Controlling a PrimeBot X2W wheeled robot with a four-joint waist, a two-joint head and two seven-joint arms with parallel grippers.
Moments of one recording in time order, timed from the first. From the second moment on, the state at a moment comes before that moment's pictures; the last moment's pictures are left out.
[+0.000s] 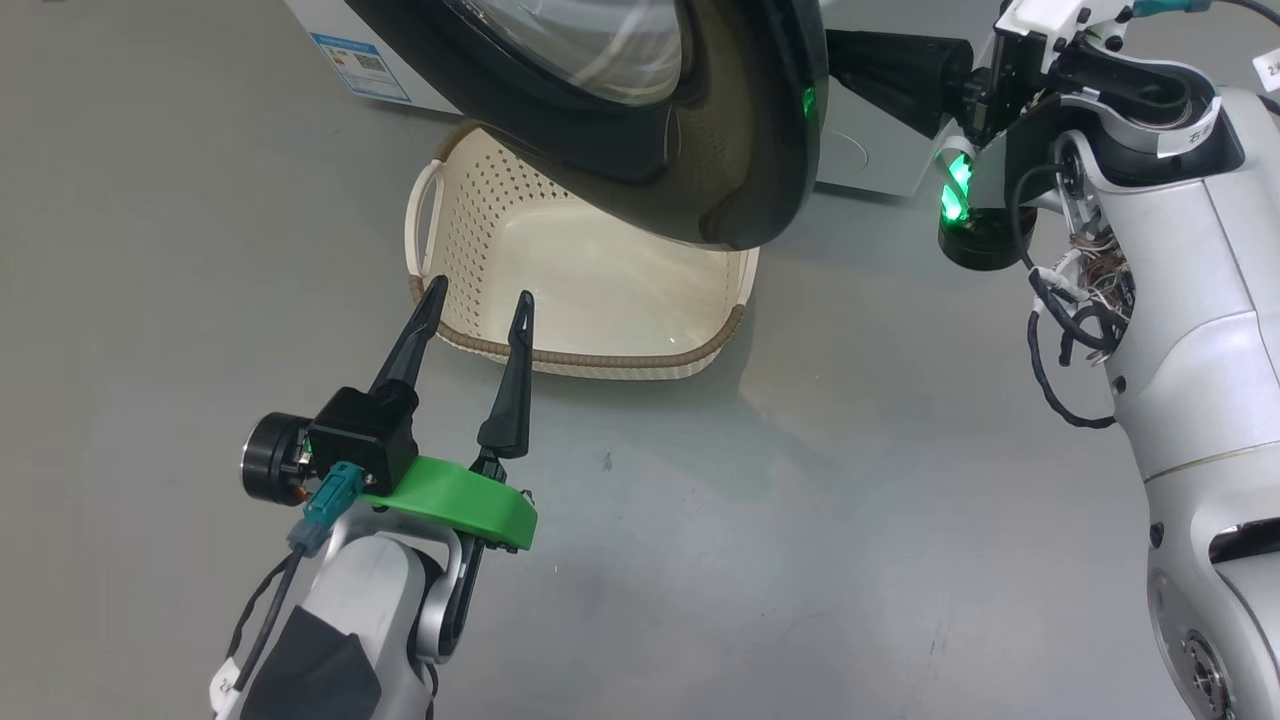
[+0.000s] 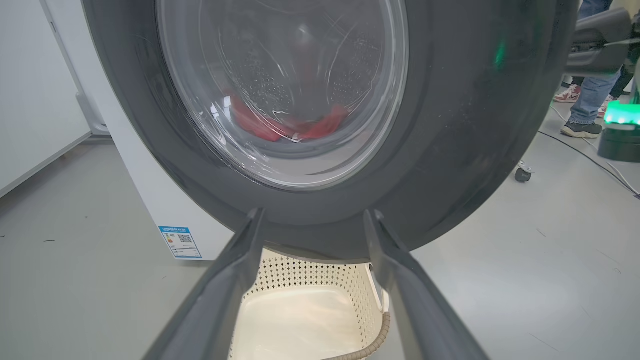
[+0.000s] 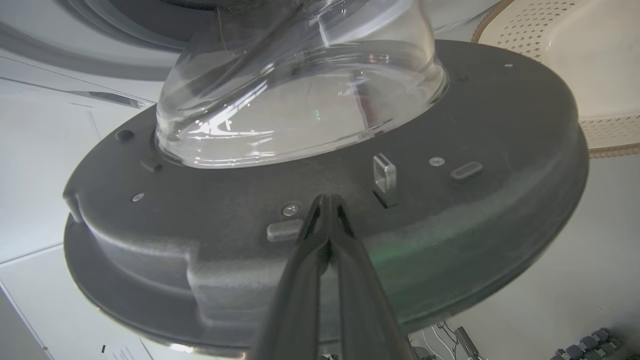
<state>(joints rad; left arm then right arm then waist) -0.38 0.03 -0.42 0.24 -0.38 0.09 -0.25 -1.05 -0.08 0.19 0.74 1.67 -0.13 0.85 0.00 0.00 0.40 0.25</state>
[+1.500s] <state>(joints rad) -0.28 0.03 -0.32 0.27 -0.33 0.09 -0.25 -0.79 -0.29 0.53 0.54 1.02 0.13 0.23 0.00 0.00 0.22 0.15</state>
